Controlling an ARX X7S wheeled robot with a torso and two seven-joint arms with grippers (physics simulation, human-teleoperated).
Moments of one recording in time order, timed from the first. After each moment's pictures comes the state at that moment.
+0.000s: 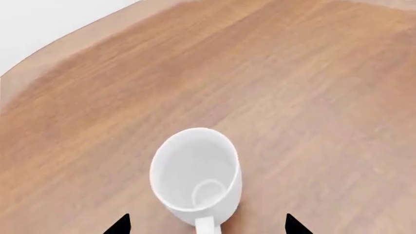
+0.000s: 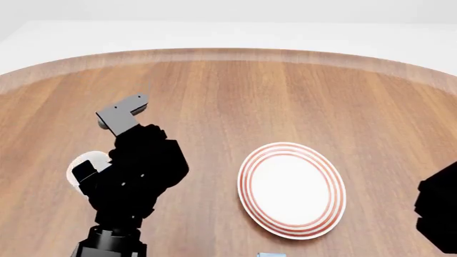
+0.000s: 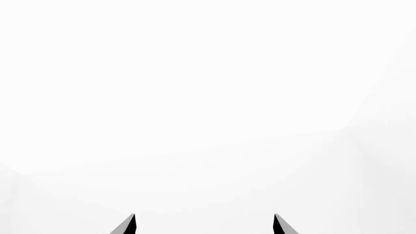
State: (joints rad) left arm -0.83 -0.02 0.16 -0.17 -0.76 -0.82 -1.57; right arm 0.03 0.34 0.07 -0.86 0.29 -0.36 0.30
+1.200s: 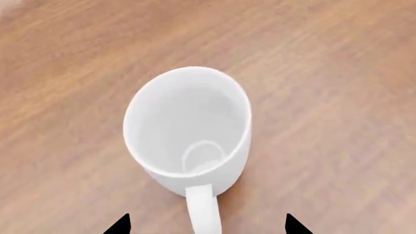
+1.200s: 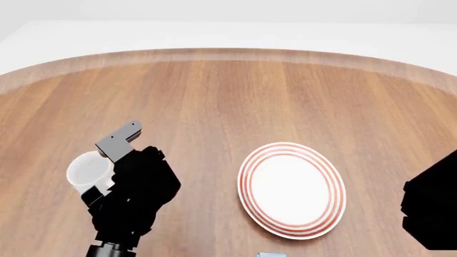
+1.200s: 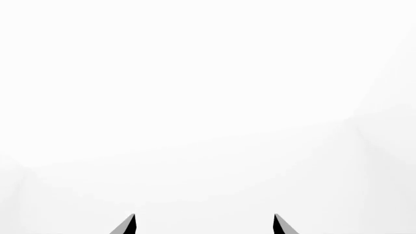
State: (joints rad) left arm -0.74 -0.08 0.20 -0.36 -0.82 -0.54 -1.41; right arm 0.02 0.35 0.03 -0.84 0.29 -0.36 0.32
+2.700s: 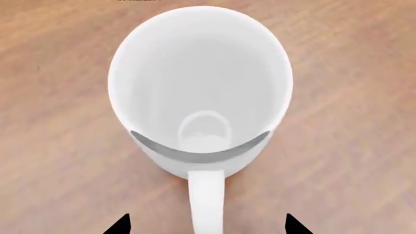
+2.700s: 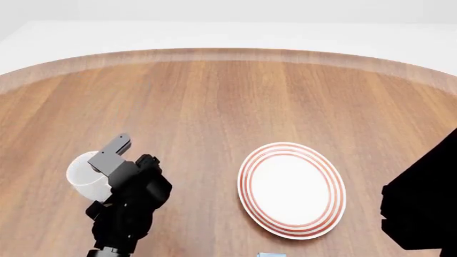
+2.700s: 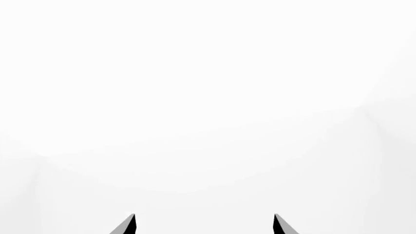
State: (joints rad) left arm -0.72 -0.10 0.19 -0.52 -0.93 -0.33 -1.30; right arm 0.00 0.38 -0.02 -0.82 0.29 -0.38 0.32
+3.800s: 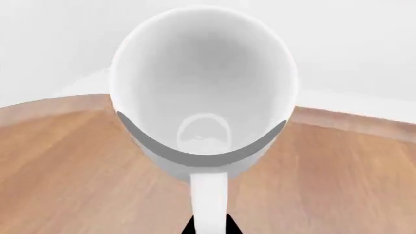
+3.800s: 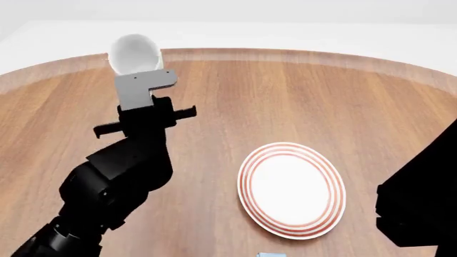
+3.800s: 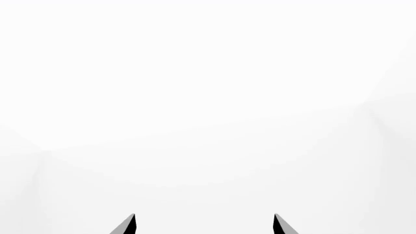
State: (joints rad) left arm -0.91 -0.32 0.57 -0.02 -0.89 -0.59 -0.98; right arm 0.00 0.40 -0.03 -0.81 0.28 -0.38 0.33
